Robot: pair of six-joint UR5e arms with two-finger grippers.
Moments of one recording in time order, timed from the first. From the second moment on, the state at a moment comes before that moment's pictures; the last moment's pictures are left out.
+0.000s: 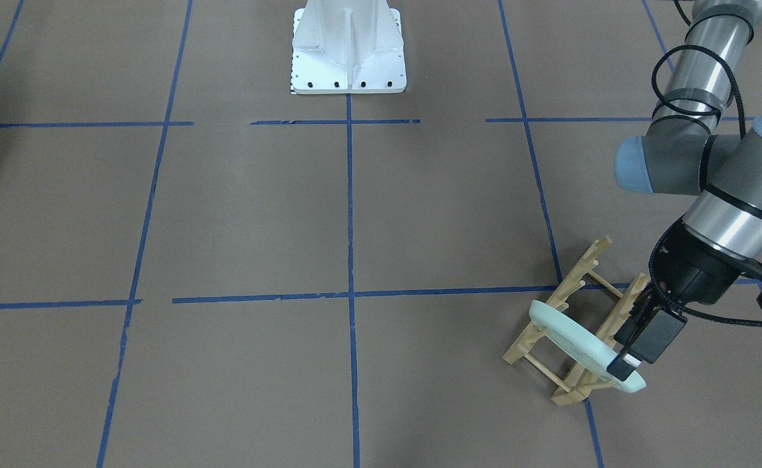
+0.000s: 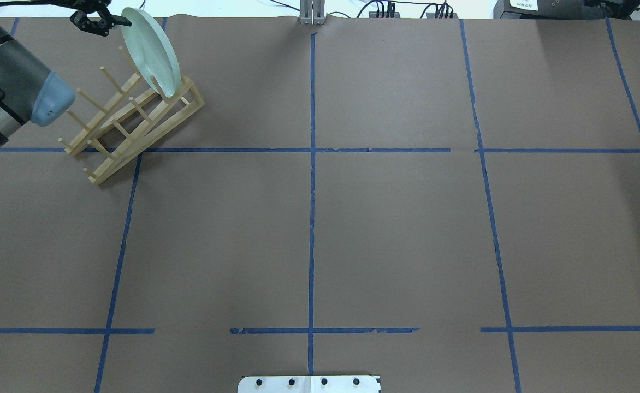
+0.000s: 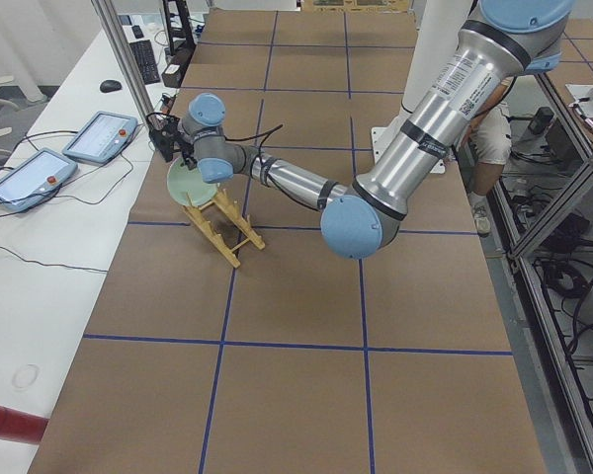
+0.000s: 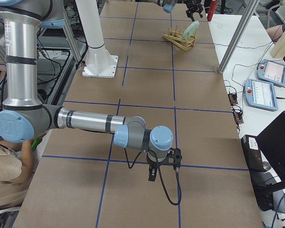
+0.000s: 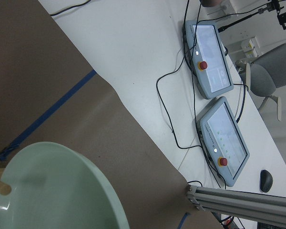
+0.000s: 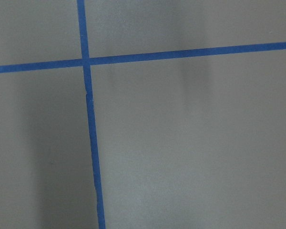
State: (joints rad) left arm -1.10 -2.18 -1.31 -2.51 -2.03 -1.90; right arm 1.62 -1.63 1.56 -1.62 2.32 -0.02
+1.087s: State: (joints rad) left arm -1.08 -2.16 -1.31 -2.53 -2.03 -1.93; right arm 1.62 -1.63 1.56 -1.62 2.32 -0.02
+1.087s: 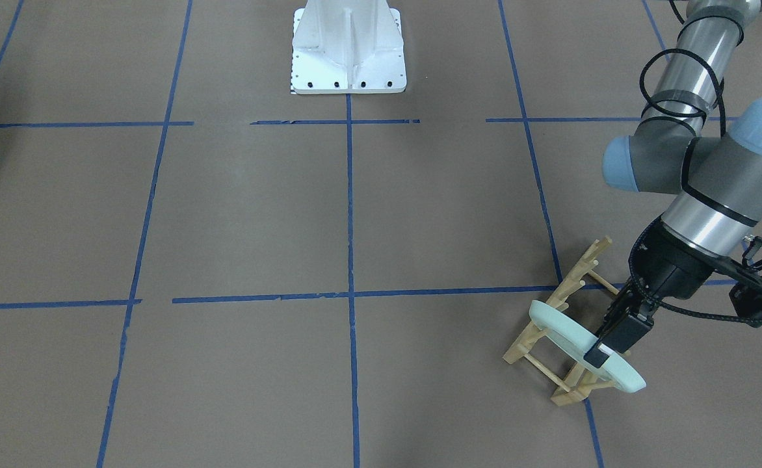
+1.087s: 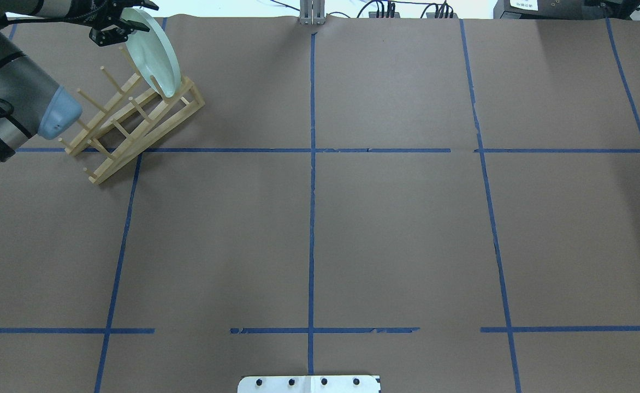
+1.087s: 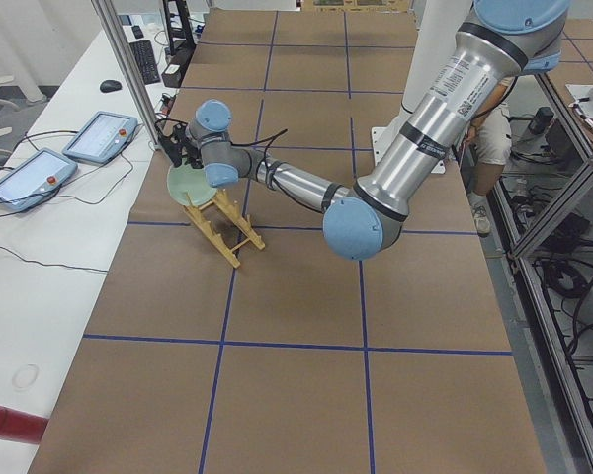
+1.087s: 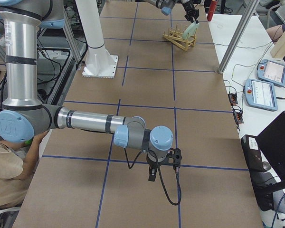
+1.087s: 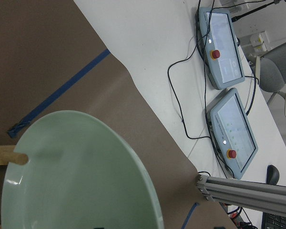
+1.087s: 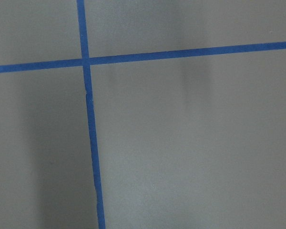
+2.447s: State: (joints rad) left arm -1.05 -2.19 -1.31 -2.68 -1.99 -1.95; right arm 1.62 -1.63 1.56 -1.62 2.32 -0.02
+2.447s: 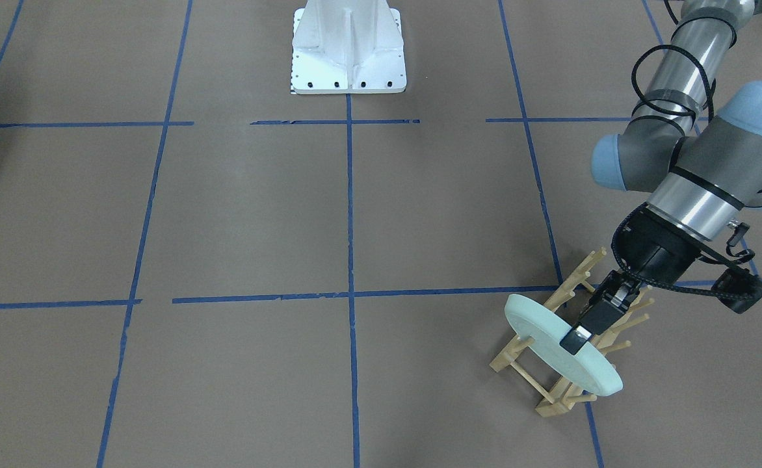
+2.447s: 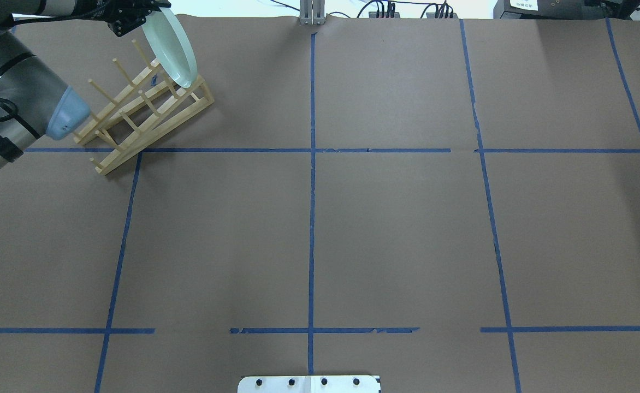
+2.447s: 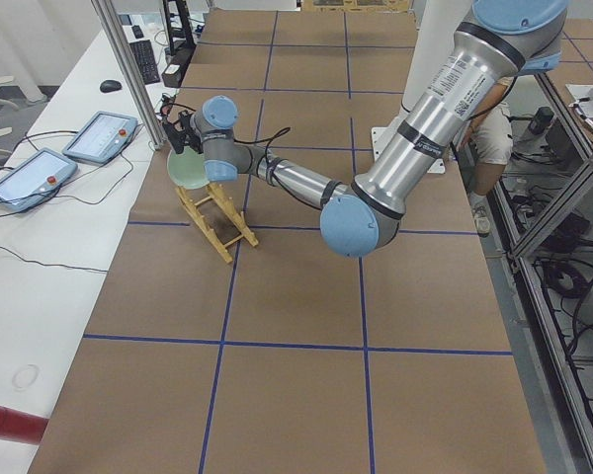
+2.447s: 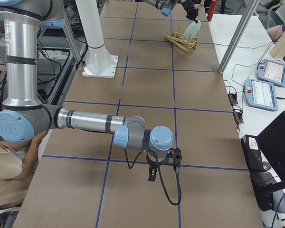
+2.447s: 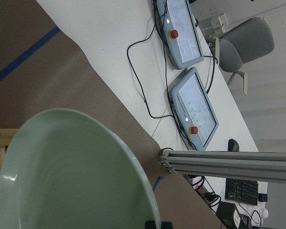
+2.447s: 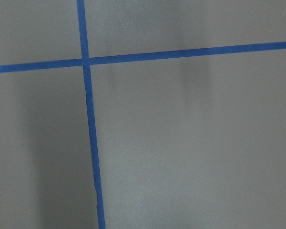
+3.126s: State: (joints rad) left arm -1.04 -2.19 -1.52 -2.53 -2.03 -1.95; right arm 1.62 -1.63 1.56 -1.62 2.32 -0.02
